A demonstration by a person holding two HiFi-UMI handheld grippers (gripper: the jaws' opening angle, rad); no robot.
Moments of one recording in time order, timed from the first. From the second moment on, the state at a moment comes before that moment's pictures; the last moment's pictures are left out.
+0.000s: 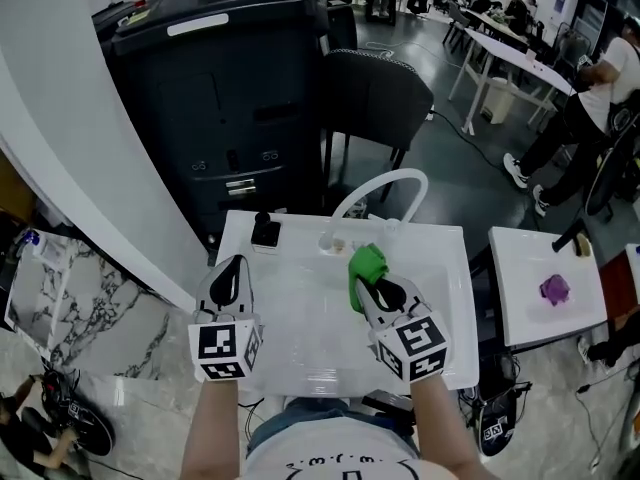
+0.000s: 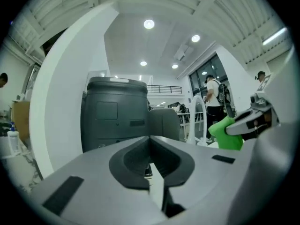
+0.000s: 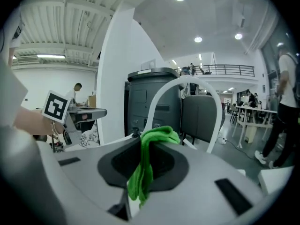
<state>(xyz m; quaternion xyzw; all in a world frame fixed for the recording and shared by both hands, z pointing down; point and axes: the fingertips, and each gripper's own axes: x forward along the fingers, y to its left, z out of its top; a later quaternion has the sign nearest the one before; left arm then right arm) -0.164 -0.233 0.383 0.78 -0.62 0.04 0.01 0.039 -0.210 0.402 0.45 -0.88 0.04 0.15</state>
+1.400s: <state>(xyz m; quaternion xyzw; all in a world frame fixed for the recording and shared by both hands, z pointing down) -0.139 -0.196 0.312 0.81 -0.58 0.00 -0.11 0.053 -0.188 0.327 0.52 -0.85 -0.07 0.08</state>
